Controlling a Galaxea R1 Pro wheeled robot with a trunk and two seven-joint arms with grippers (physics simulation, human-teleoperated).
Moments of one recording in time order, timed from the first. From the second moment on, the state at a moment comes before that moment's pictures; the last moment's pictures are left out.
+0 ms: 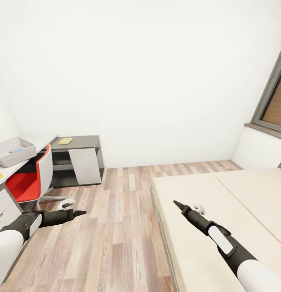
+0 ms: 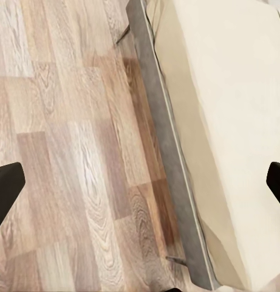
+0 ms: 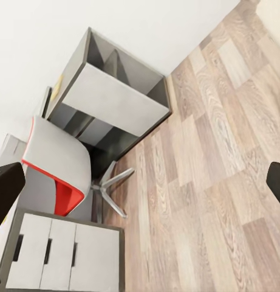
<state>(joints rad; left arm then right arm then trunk) -0.88 0.34 0.29 -0.22 -0.14 0.44 -0.86 -0.61 -0.19 0.24 -0.60 -1.05 0.24 0.46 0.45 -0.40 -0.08</state>
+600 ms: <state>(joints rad) -0.88 0.34 0.29 -0.22 -0.14 0.44 -0.86 -0.61 -0.19 0.24 -0.60 -1.05 0.24 0.46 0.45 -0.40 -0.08</state>
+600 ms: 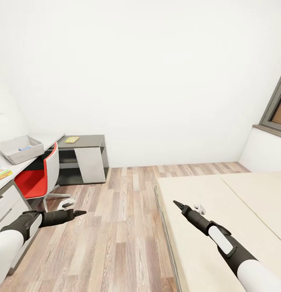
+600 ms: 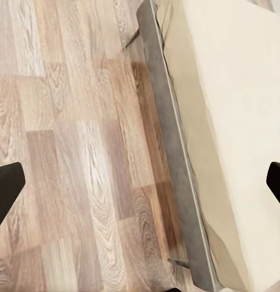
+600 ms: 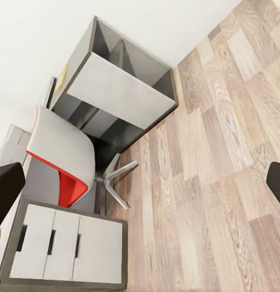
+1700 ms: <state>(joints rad) -0.88 0.33 0.29 -0.22 -0.14 0.44 -0.86 -0.61 -0.19 0.24 -0.60 -1.05 0.23 0.46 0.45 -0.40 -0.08</state>
